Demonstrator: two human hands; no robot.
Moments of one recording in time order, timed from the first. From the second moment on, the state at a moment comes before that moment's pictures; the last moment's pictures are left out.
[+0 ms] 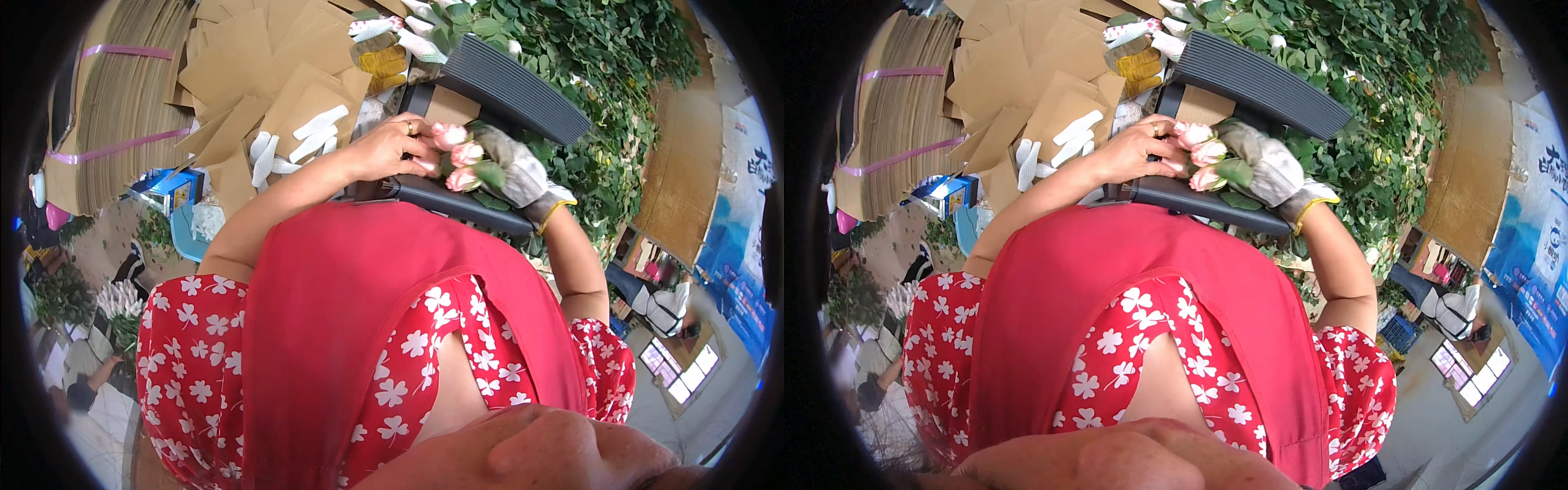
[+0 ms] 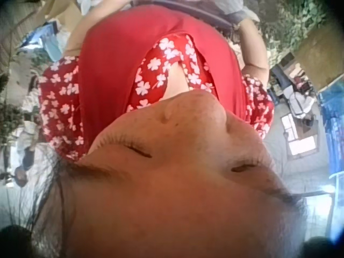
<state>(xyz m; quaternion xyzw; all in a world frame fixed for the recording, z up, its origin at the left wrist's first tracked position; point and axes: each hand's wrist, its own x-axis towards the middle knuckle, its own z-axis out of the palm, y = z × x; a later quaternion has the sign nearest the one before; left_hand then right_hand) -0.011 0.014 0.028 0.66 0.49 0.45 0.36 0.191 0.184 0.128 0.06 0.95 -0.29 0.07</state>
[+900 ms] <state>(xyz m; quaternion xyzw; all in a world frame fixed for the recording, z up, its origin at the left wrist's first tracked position) -0.019 0.030 0.022 0.66 0.50 0.46 0.33 0.169 0.196 0.146 0.13 0.93 -0.34 -0.02</state>
